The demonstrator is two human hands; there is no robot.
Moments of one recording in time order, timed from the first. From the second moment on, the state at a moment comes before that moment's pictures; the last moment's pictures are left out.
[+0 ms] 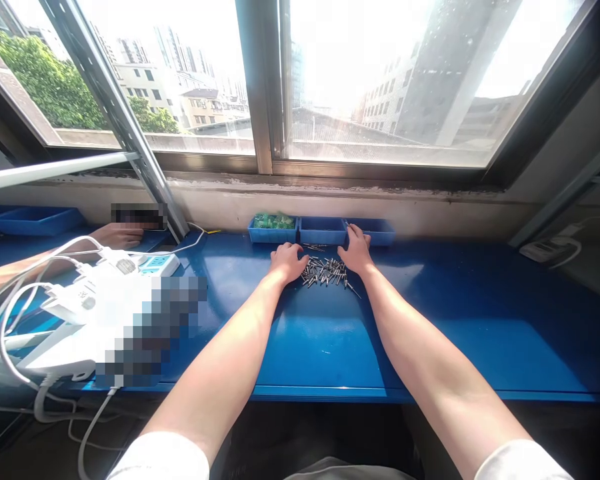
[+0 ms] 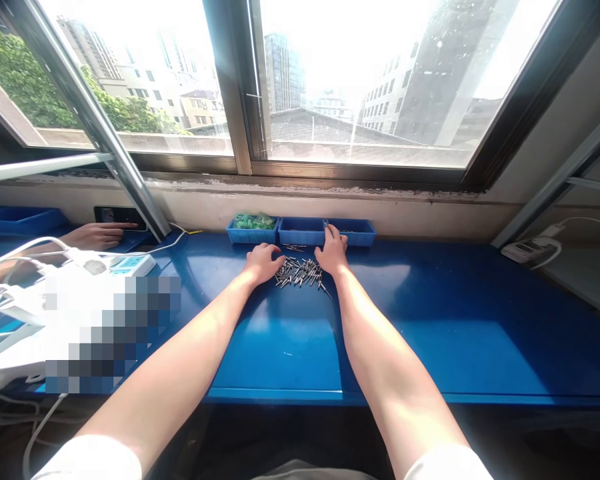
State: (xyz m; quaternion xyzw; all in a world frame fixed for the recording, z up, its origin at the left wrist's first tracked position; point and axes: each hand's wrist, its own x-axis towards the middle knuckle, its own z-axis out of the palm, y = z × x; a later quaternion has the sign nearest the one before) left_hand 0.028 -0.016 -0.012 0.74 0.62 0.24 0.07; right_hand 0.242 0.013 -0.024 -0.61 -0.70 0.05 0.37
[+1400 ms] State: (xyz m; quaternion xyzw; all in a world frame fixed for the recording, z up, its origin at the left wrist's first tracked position) left_hand 0.033 -0.016 -0.013 0.75 0.61 0.23 0.07; right_hand 0.204 -0.012 -0.013 -0.53 -0.80 0.08 0.26
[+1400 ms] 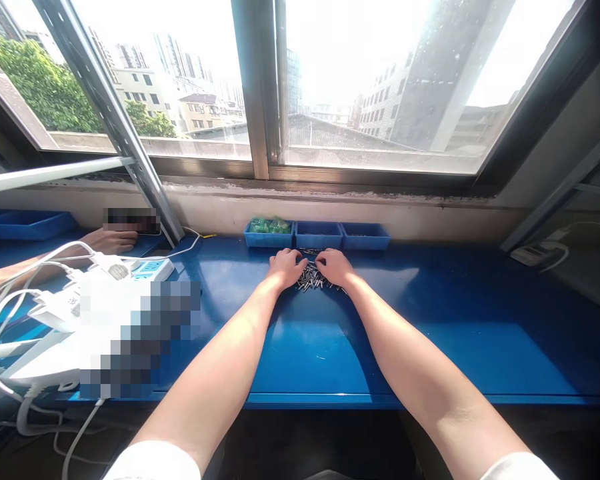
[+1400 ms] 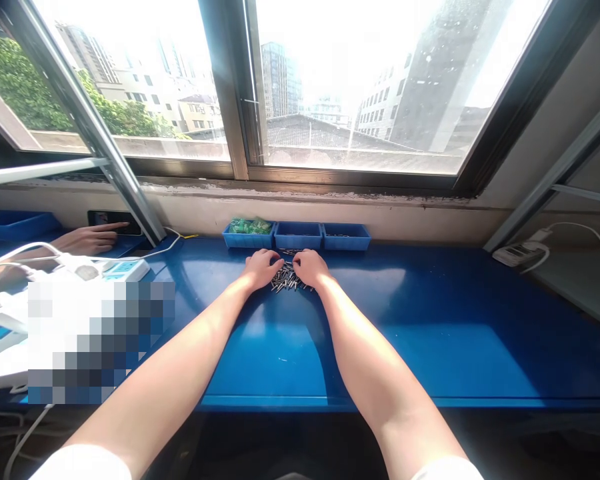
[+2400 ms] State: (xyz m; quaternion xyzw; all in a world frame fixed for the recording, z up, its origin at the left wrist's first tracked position) left_hand 0.033 -0.017 -0.012 0.75 0.60 0.25 0.07; right_hand 0.204 -0.012 -0.016 -0.50 -0.74 0.13 0.43
